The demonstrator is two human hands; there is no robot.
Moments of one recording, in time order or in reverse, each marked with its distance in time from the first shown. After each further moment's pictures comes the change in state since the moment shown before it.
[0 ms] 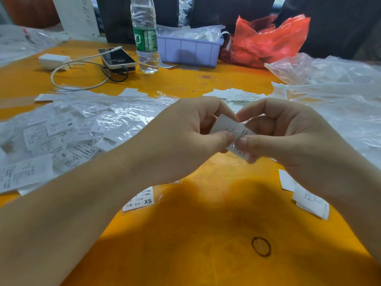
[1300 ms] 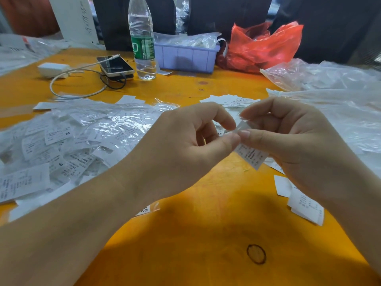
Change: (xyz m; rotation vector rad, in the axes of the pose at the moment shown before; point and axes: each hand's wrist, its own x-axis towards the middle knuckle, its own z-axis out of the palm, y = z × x) left_hand -0.004 0.006 0.005 0.067 0.112 0.093; right_hand 0.000 -0.001 -0.005 0.060 0.129 -0.065
